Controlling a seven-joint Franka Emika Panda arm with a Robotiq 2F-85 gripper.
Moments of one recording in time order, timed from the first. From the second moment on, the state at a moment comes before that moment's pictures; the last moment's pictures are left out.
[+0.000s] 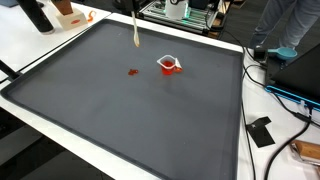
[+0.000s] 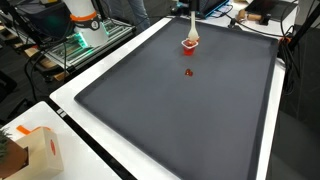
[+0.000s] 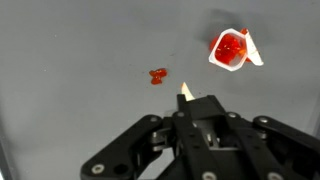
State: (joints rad) arm 0.03 0.04 0.04 -2.01 0.07 2.06 -0.04
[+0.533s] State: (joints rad) arm 0.04 0.04 0.05 -2.07 0.24 2.08 0.03
